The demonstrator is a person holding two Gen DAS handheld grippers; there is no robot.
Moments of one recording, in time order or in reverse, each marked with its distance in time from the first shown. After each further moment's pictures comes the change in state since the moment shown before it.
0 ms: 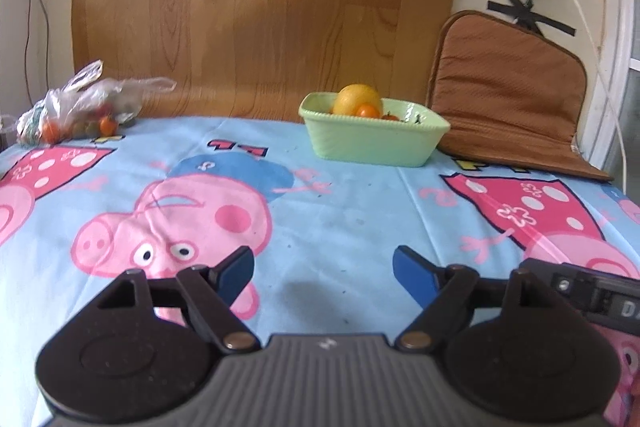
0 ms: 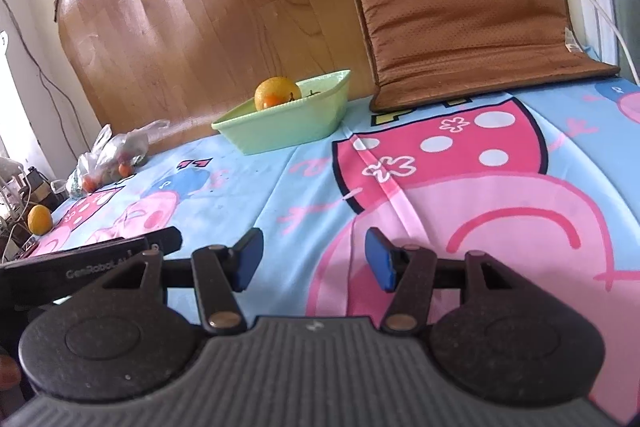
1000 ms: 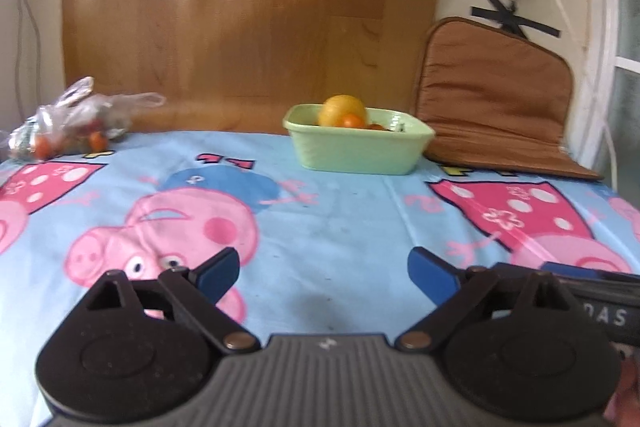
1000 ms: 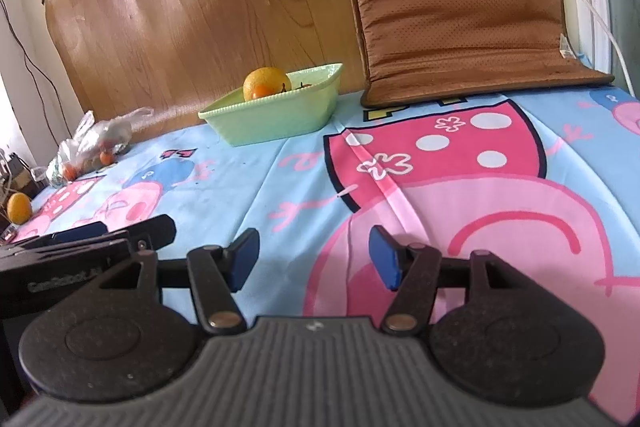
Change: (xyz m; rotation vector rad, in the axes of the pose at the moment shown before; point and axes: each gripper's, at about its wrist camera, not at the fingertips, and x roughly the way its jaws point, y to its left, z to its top) left arm -0.001 -0.007 0.000 0.018 -0.023 0.003; right arm 0.008 0.010 0.000 -0.037 0.014 -0.051
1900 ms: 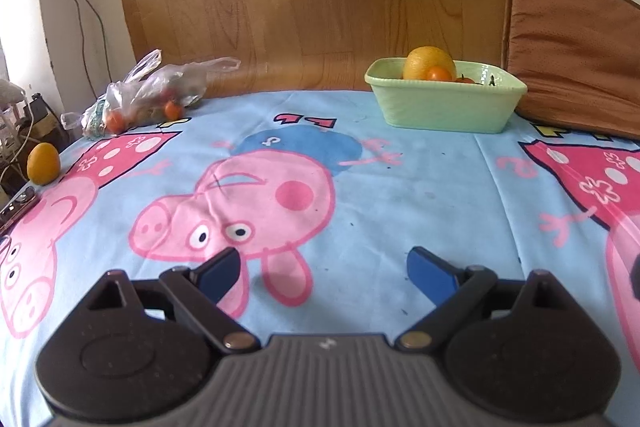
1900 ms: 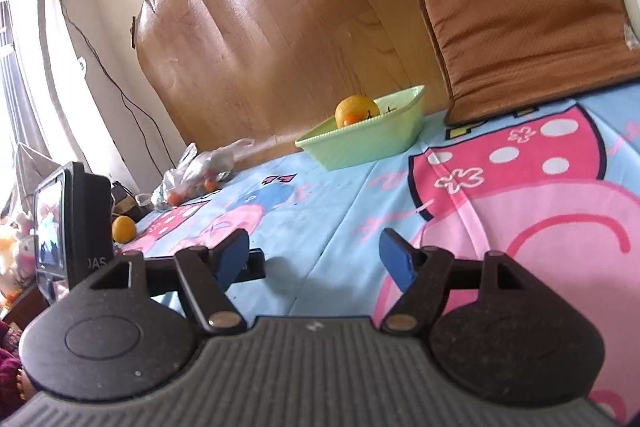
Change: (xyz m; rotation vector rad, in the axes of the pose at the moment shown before) left arm 0.021 -0.004 0.003 0.003 0.140 0.288; right arm -0.024 -0.021 0.001 0.079 -0.063 0.355
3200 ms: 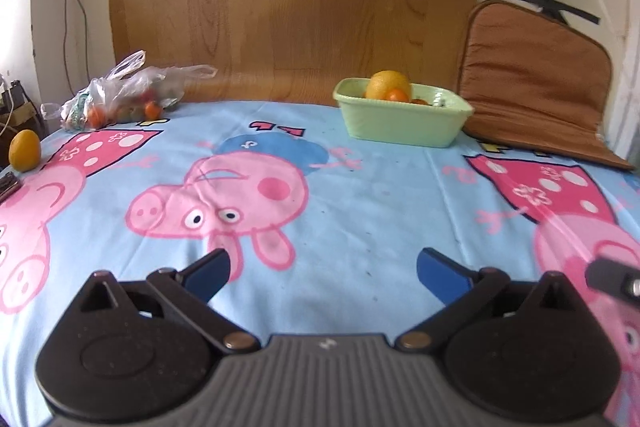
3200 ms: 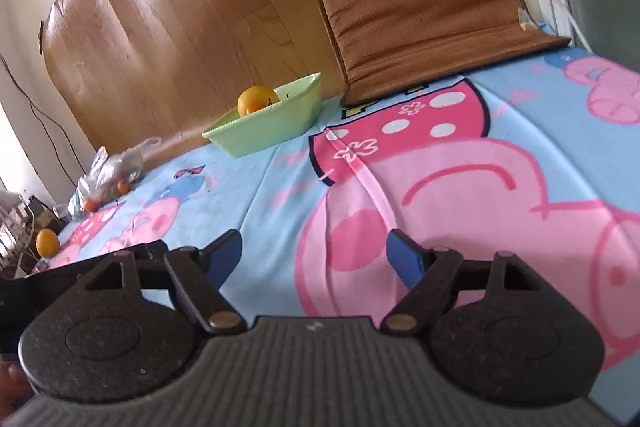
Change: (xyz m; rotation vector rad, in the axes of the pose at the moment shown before) left arm -0.047 0.022 -0.016 -0.032 -0.051 -0.180; right arm -0.034 0.015 -0.002 0.054 0.016 -0.348
